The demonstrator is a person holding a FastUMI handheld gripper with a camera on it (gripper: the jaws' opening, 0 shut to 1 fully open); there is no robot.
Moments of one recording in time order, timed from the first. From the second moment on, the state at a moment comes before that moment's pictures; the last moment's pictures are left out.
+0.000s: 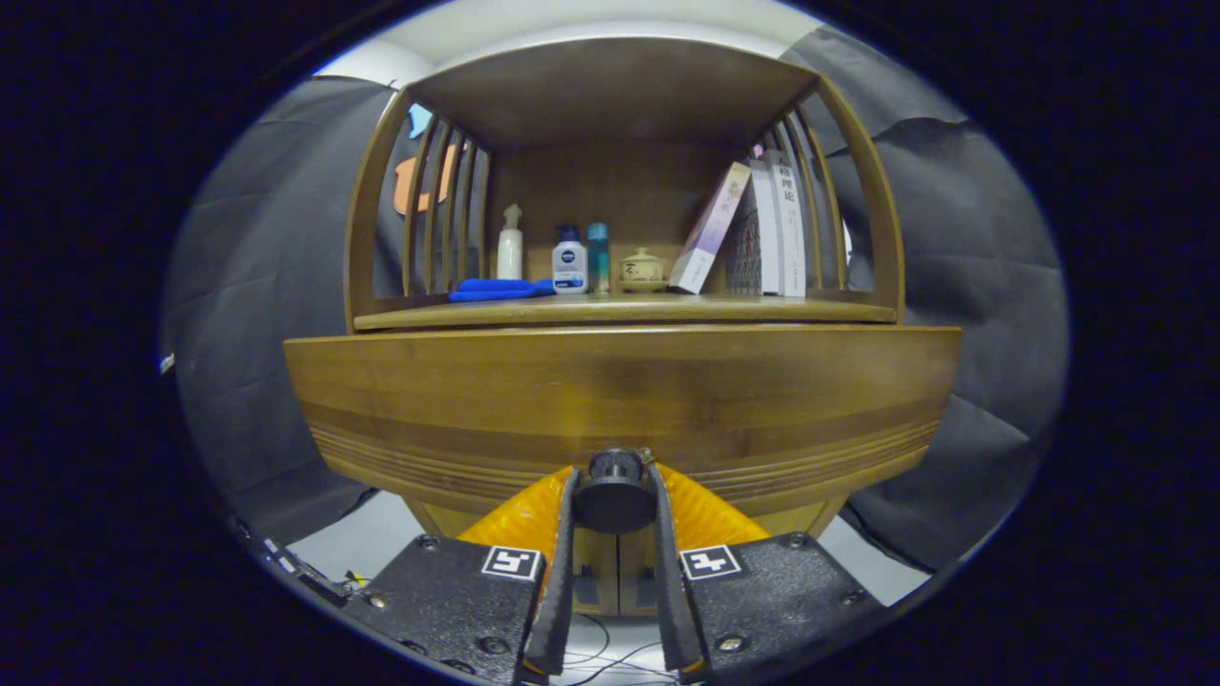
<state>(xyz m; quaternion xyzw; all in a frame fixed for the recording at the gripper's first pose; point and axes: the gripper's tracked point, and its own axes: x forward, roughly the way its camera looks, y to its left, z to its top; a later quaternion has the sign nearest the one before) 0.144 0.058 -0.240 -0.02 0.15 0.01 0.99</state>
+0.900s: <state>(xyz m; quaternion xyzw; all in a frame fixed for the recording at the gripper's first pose) 0.069 0.054 -0.244 -0.01 0.16 0.02 0.99</state>
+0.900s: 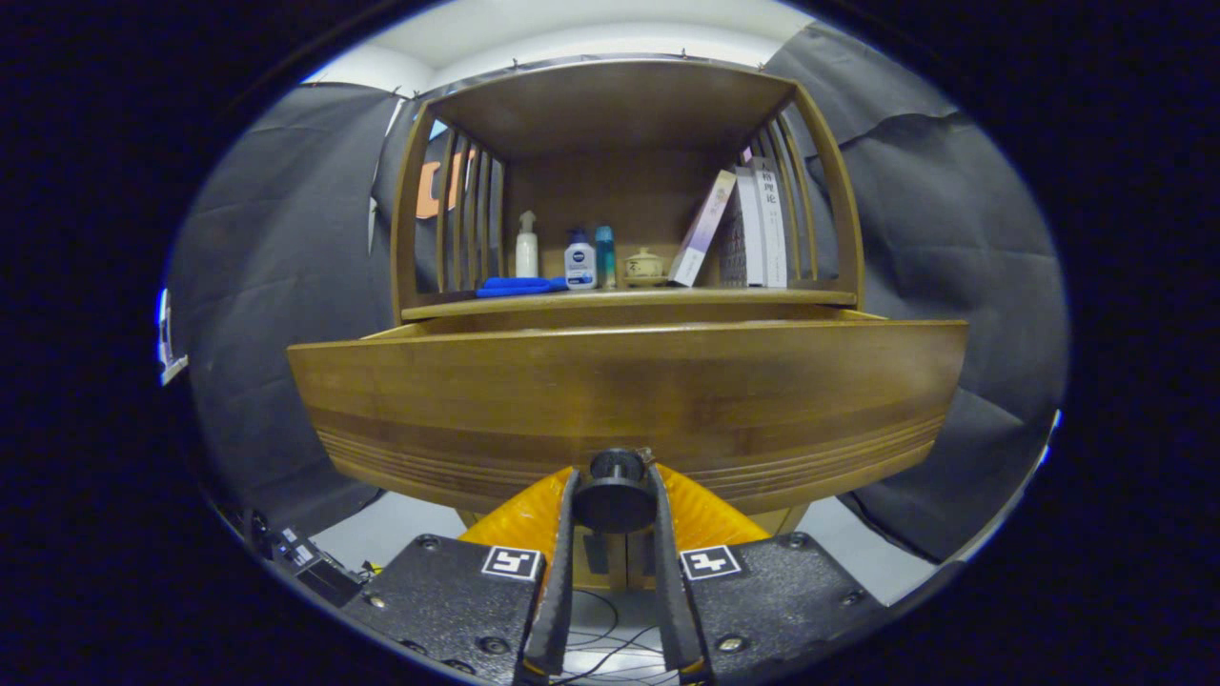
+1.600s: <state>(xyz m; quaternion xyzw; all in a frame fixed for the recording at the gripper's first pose) 0.032 0.059 -0.245 -0.01 0.17 0.03 0.99</state>
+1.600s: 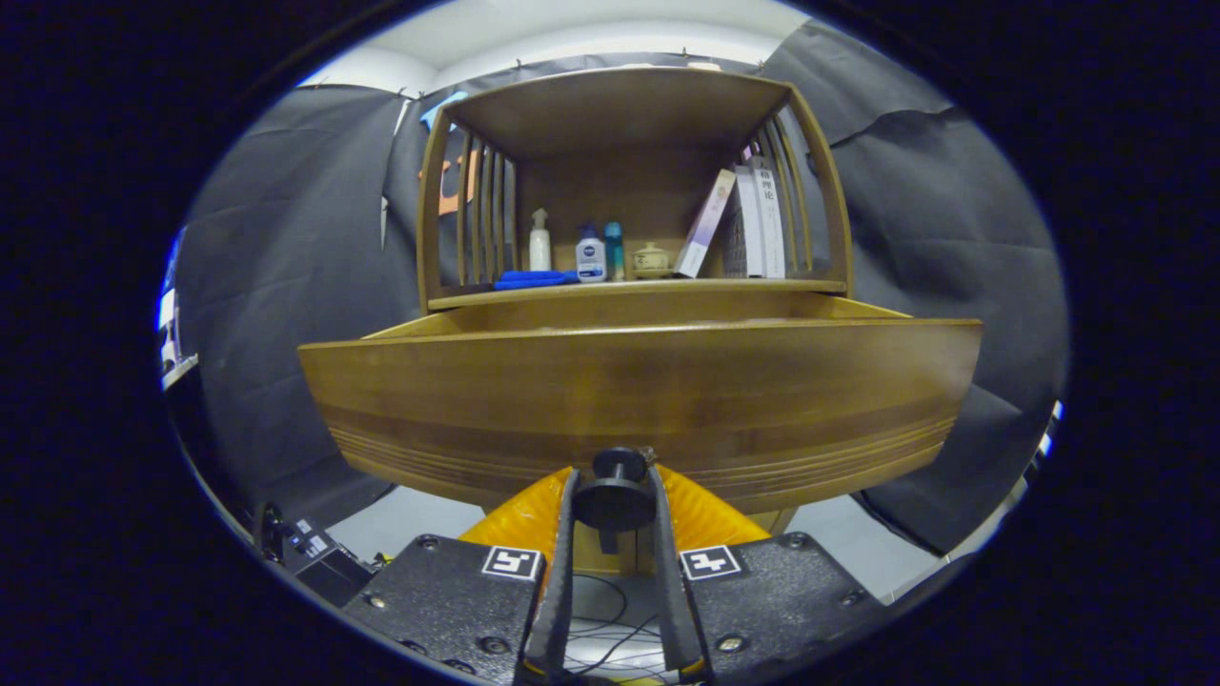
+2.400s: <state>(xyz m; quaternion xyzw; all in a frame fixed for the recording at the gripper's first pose) 0.050 0.047 -0.104 0.01 0.05 0.02 1.00</state>
